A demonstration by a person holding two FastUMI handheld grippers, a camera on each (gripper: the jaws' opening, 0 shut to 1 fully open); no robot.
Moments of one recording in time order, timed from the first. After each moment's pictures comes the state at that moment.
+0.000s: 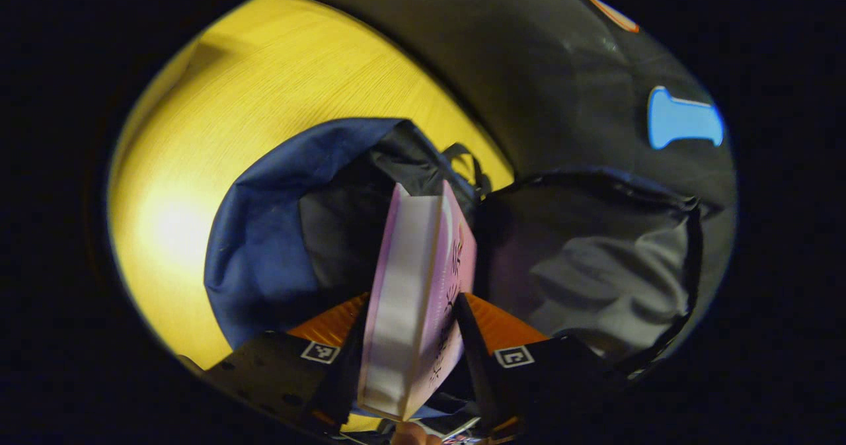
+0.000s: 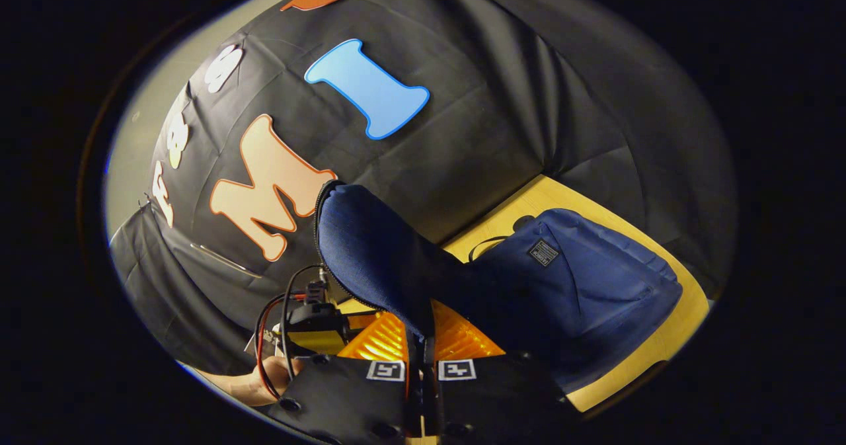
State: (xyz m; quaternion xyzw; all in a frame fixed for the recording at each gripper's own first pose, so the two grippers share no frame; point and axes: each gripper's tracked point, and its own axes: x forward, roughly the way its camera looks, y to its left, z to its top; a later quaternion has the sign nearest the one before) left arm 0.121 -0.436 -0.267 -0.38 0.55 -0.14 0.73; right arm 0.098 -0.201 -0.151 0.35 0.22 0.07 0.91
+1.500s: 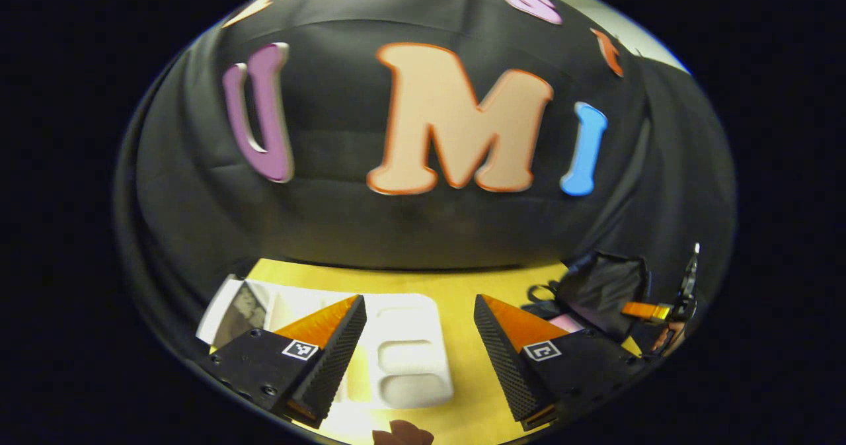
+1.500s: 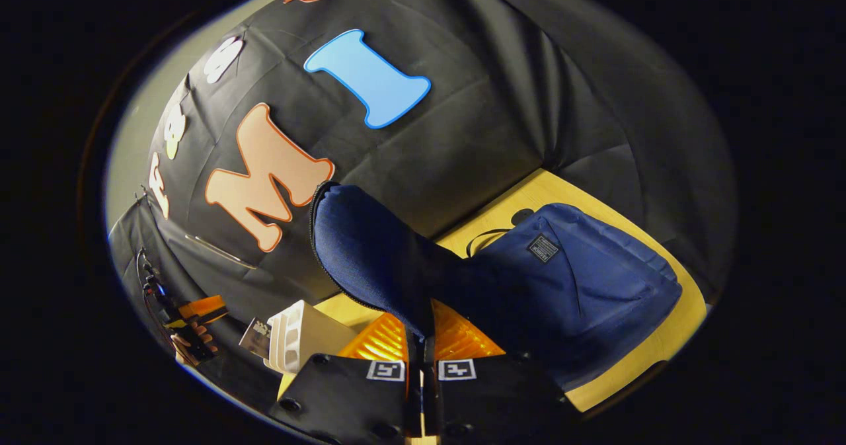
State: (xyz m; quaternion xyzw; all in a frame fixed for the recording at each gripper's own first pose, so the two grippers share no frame) left arm 0.139 -0.008 -0.002 -0.08 0.19 -0.08 0.98; right arm 0.097 -0.197 -0.158 0.34 0.24 0.07 0.91
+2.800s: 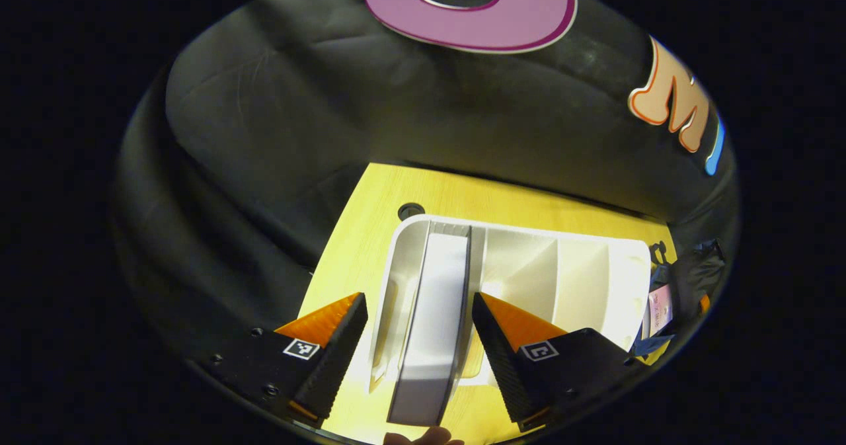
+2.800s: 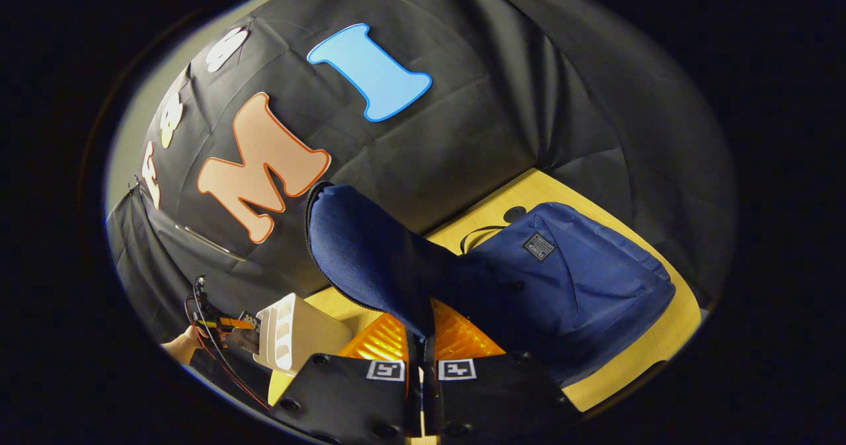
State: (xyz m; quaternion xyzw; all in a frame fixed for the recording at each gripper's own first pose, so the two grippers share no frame) left arm 0.176 0.188 -0.178 -0.08 0.46 0.03 0.88; right arm 0.093 -0.193 -0.161 0.32 0.25 0.05 0.91
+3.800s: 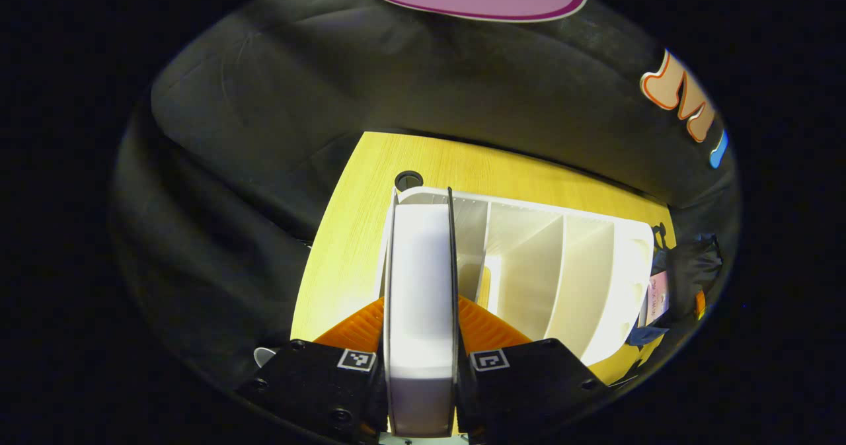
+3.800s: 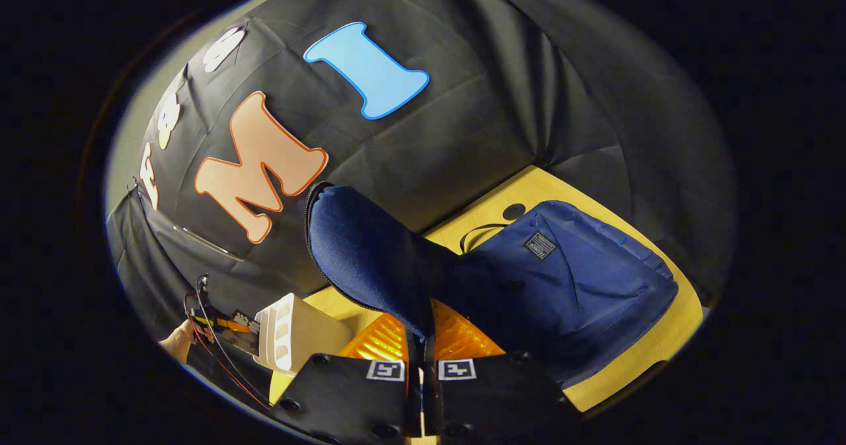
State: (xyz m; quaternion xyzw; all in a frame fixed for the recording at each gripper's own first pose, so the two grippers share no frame) left arm 0.169 0.189 -0.158 -0.07 0.50 0.02 0.86; right arm 0.099 -0.191 -0.169 0.32 0.25 0.05 0.91
